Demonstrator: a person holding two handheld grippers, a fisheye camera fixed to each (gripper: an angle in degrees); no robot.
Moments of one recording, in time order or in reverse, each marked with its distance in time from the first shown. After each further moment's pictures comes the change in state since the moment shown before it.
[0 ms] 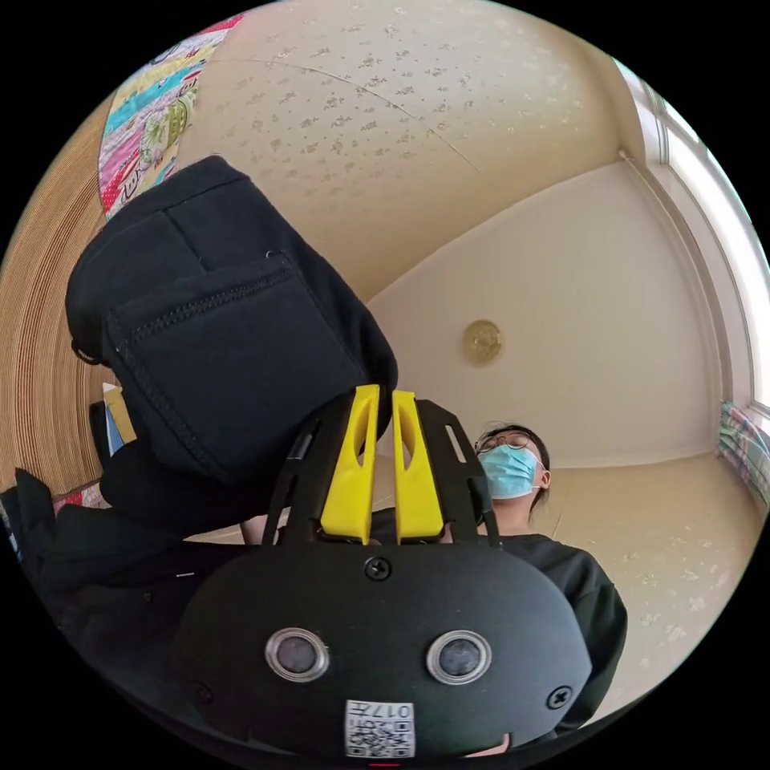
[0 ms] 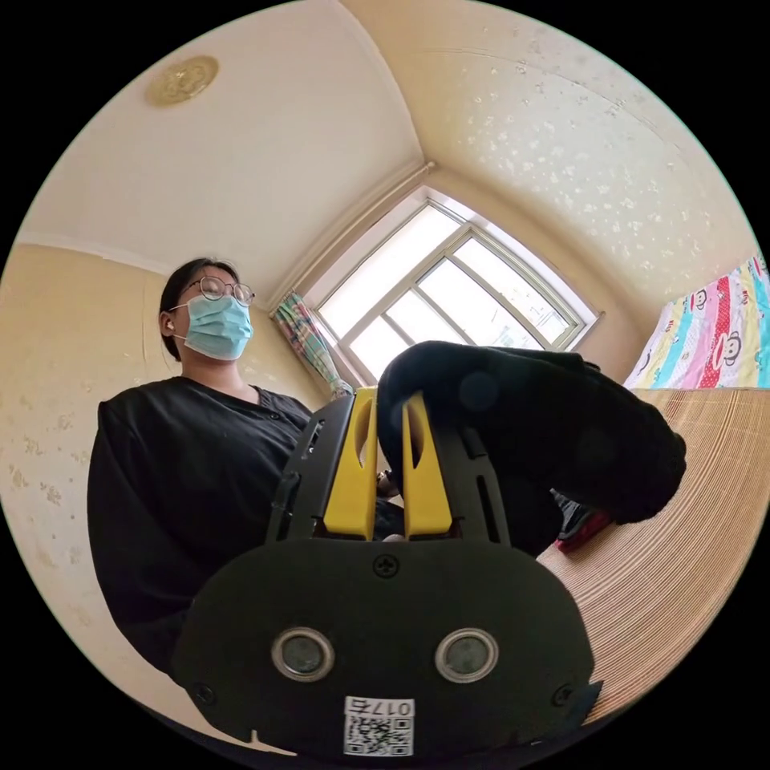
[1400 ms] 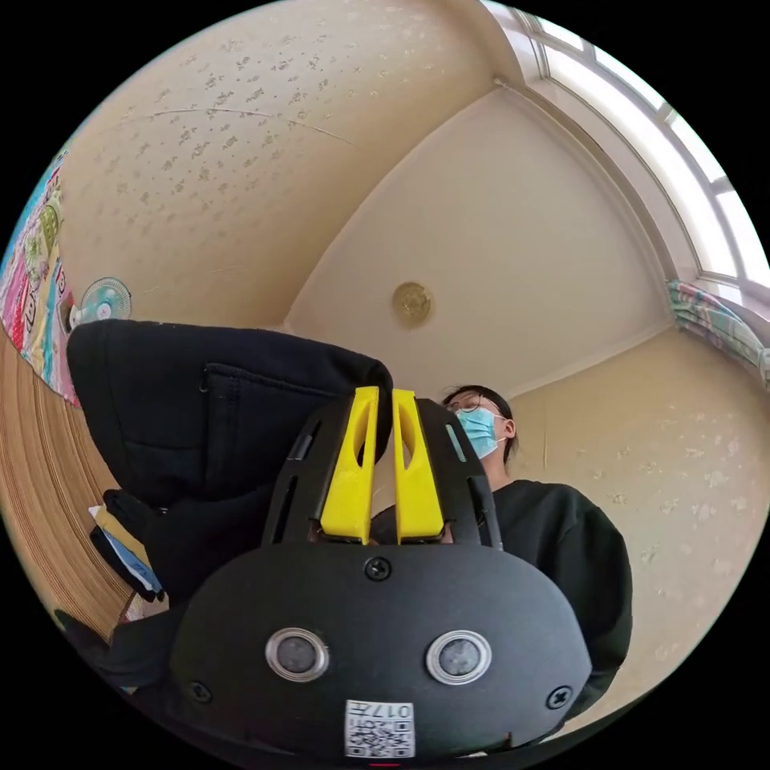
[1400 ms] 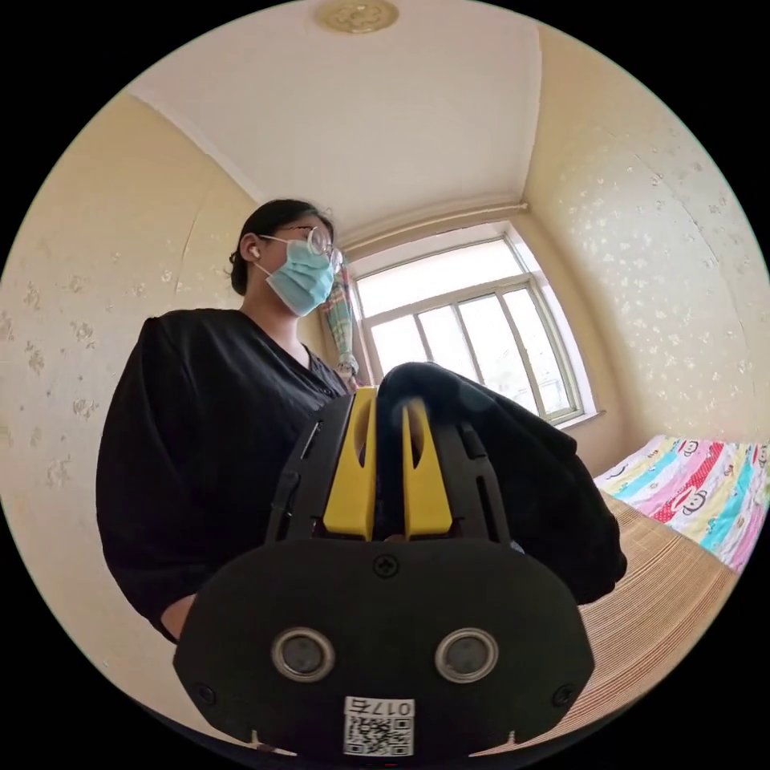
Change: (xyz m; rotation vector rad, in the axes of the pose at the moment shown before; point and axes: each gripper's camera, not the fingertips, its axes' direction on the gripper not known) left arm 0.114 0.094 -0.012 -0.106 0.205 0.415; right arm -0.196 0.088 0.013 -0.103 0.025 -0.450
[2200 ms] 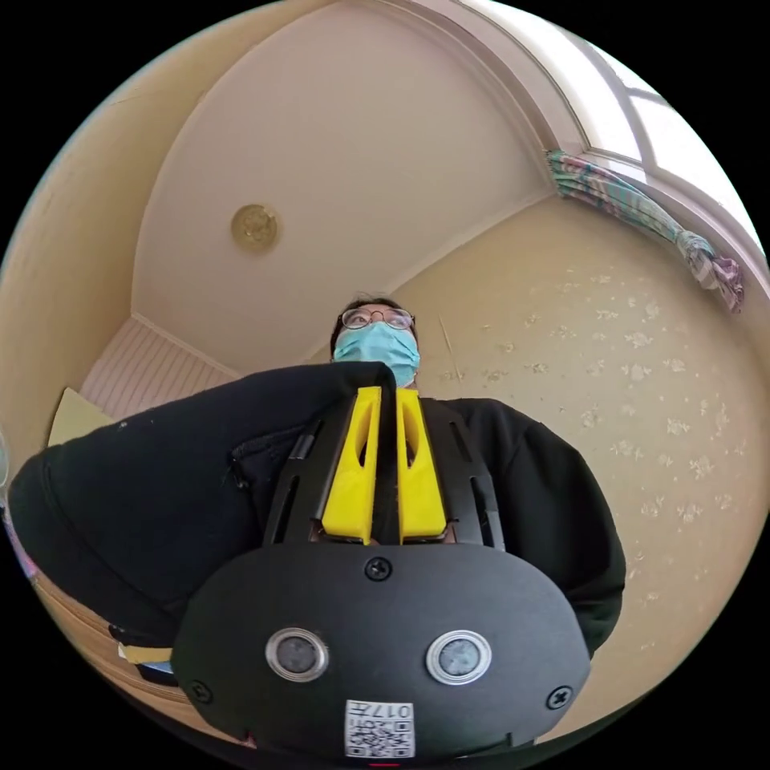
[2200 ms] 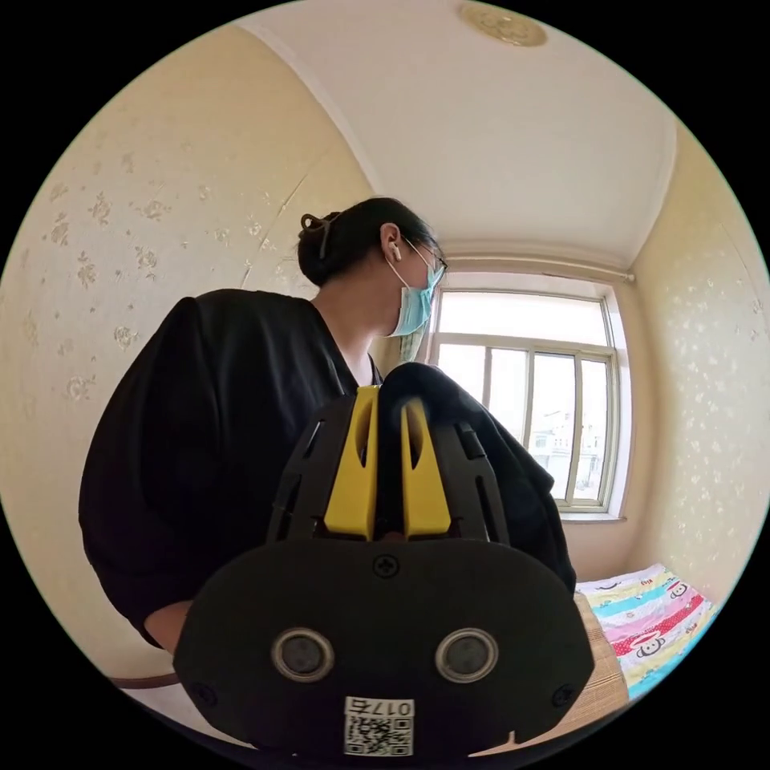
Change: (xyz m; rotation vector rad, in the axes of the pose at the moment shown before) left arm 0.140 0.087 0.142 -0.310 0.389 0.278; right arm -0.174 -0.038 0.040 0.033 -0.134 -0.340
